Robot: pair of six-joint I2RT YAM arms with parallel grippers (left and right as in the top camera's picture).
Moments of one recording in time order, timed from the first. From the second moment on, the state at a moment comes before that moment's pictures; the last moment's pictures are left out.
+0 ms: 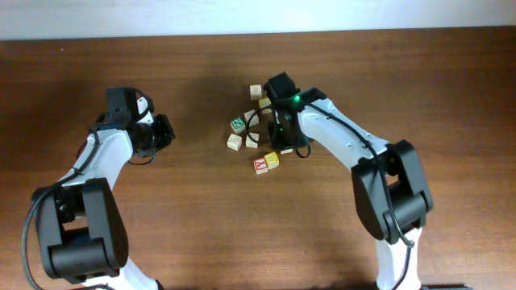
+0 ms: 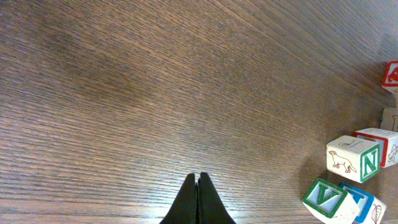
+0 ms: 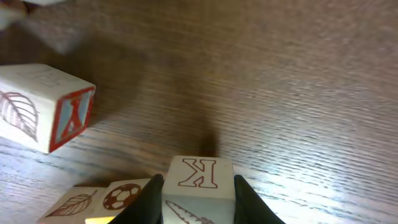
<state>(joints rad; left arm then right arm) 0.12 1.84 1.16 -0.46 0.30 -0.36 0.47 2.13 1.61 -0.89 -0.02 0.29</state>
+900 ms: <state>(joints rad) 0.03 1.84 1.16 -0.48 0.27 -0.36 0.52 2.09 1.59 -1.15 -0.09 0.53</state>
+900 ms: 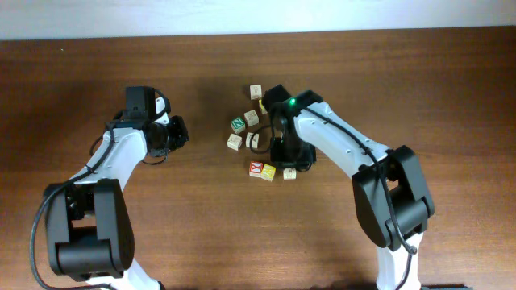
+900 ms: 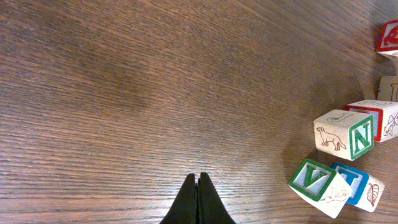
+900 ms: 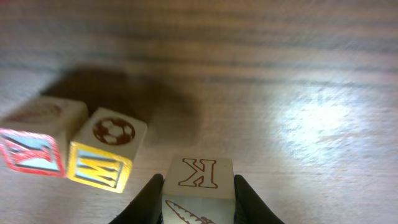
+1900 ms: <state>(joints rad) -0.01 1.84 1.16 -0.53 0.25 -0.36 0.49 1.98 1.60 -1.05 -0.06 0.49</state>
